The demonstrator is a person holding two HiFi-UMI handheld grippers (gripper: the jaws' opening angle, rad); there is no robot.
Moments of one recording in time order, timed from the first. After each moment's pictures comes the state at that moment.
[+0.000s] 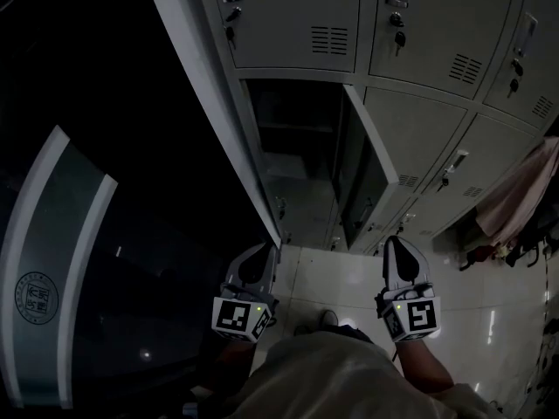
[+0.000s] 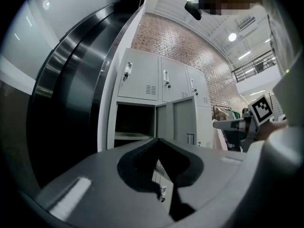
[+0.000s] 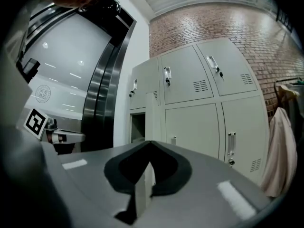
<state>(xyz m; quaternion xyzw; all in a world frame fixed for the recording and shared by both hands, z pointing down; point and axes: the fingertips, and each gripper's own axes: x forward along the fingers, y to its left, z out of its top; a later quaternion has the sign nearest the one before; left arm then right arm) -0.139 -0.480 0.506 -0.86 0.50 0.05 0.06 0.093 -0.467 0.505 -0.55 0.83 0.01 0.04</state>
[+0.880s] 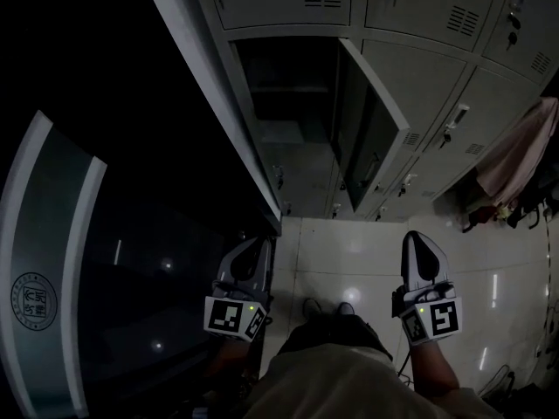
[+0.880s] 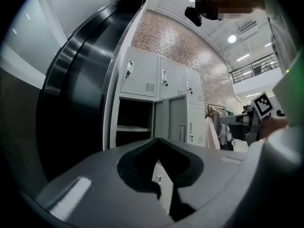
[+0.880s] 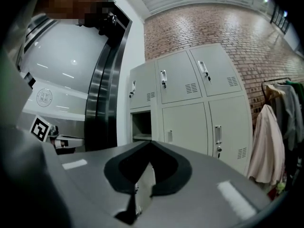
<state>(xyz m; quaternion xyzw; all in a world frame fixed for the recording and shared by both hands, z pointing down) -0.167 -0.442 0.532 -0.87 0.49 0.05 0.05 0.096 -0.407 0.494 -0.58 0.81 0.02 0.12</state>
